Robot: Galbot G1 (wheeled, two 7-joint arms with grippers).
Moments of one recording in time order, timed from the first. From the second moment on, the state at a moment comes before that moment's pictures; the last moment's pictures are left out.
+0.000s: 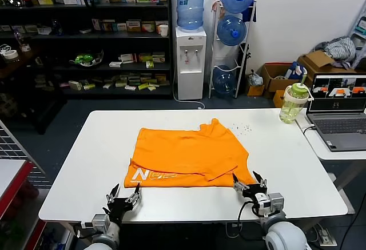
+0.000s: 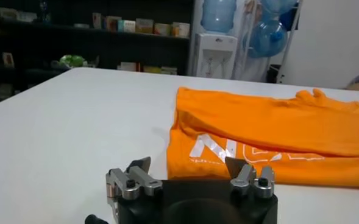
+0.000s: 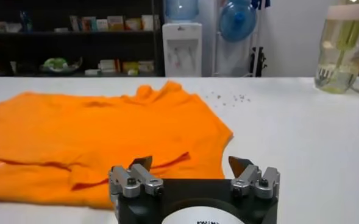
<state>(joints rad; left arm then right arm) 1.41 -1.10 -0.23 -1.76 -0.52 0.01 -0.30 -1.35 1.10 0.34 1.78 0.49 -0.27 0.14</state>
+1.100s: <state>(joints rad) 1.38 -1.10 -0.21 -1.75 -0.54 0.03 -0.35 -1.39 1.08 0.36 1.81 0.58 -0.31 0.17</state>
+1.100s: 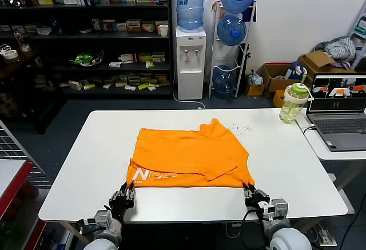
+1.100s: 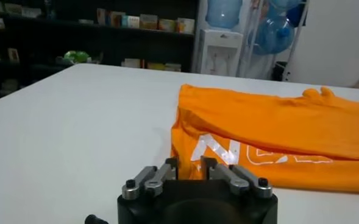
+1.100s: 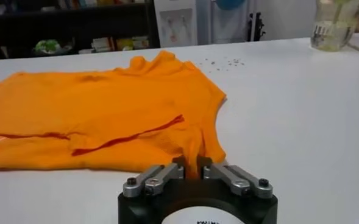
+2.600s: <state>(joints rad) 1.69 -0.95 -0.40 -2.10 -0.73 0.09 -0.43 -1.62 0.95 0.50 2.10 0.66 -0.34 0.25</state>
